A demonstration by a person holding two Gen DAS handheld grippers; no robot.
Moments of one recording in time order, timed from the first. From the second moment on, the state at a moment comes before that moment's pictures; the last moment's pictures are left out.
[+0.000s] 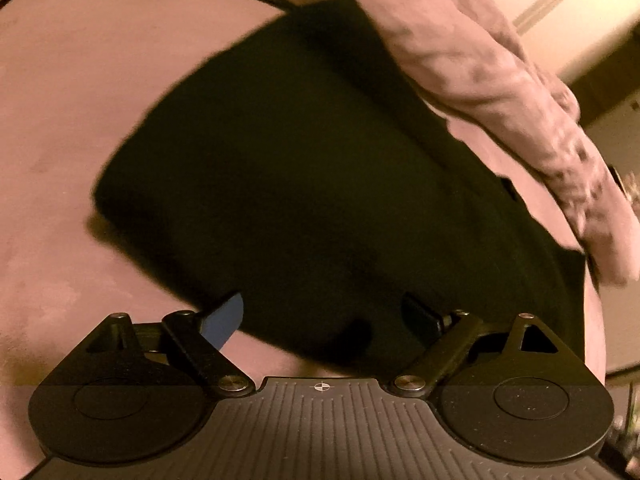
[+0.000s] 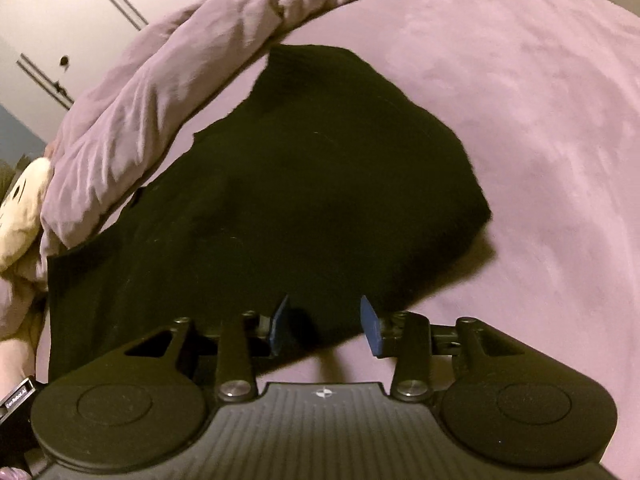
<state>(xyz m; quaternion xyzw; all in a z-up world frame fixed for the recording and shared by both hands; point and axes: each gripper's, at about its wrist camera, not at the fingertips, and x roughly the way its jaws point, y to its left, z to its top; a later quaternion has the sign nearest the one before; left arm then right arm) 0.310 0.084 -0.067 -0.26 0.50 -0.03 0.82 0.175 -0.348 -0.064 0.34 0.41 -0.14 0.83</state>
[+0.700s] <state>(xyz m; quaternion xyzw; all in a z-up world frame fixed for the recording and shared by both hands) 0.341 0.120 -0.104 -0.36 0.40 -0.03 0.84 0.160 -0.415 -0.122 0.53 0.24 -0.13 0.80</state>
